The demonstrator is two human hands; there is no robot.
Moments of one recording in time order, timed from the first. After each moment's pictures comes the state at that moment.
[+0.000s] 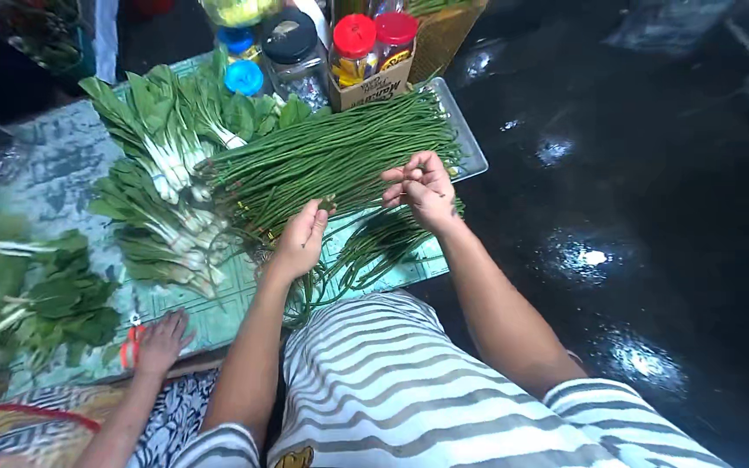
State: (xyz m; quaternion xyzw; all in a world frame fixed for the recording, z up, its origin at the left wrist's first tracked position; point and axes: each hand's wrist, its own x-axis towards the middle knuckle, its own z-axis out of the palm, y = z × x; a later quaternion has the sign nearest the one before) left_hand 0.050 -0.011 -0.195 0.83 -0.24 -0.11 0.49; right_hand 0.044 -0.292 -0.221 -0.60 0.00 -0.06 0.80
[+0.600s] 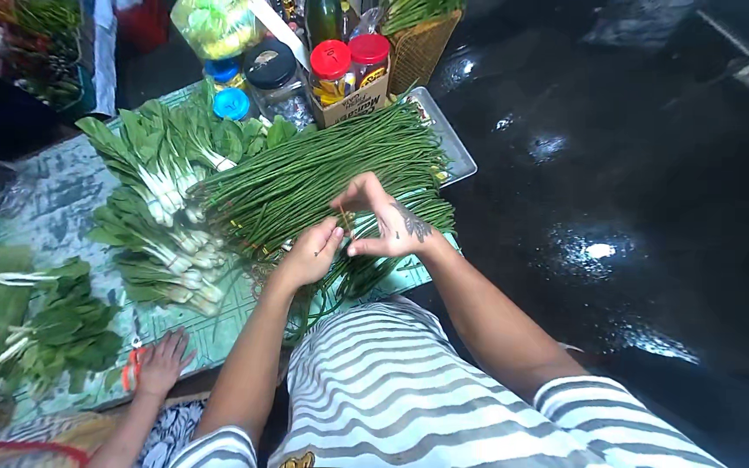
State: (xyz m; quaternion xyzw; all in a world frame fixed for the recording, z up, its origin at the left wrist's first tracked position) left_hand 0.054 -0.046 -0.178 0.81 -0.29 -0.25 0.44; right_hand 0.038 -0.262 -0.176 -0.79 -0.28 -0.03 0.55
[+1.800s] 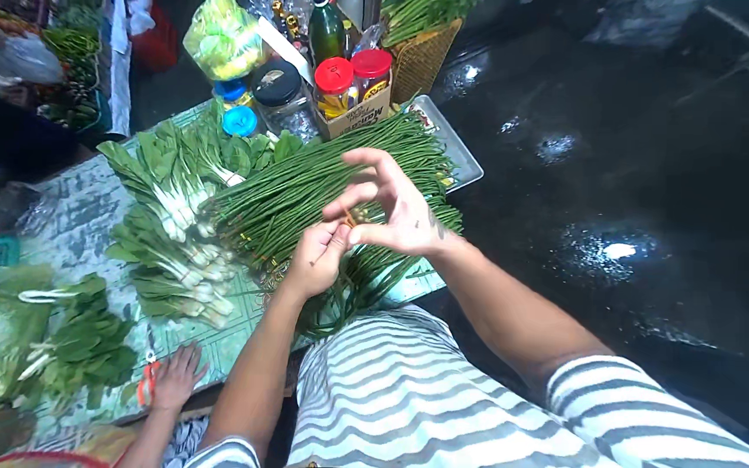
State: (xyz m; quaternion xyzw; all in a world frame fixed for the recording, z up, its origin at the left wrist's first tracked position) left_hand 0.052 -0.051 -0.143 0.72 -0.30 -0.13 0.62; right_hand 0.037 -0.247 -0.108 -0.70 -0.22 -0.07 0.68
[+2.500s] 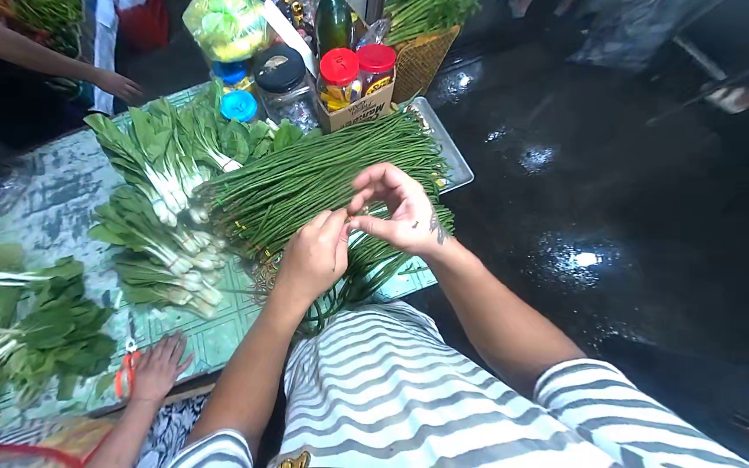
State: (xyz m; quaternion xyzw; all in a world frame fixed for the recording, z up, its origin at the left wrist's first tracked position) left_hand 0.036 -0.048 -0.138 0.88 -0.33 0.03 0.33; right_hand 0.025 -0.245 -0.126 -0.73 -0.16 -0.08 0.66
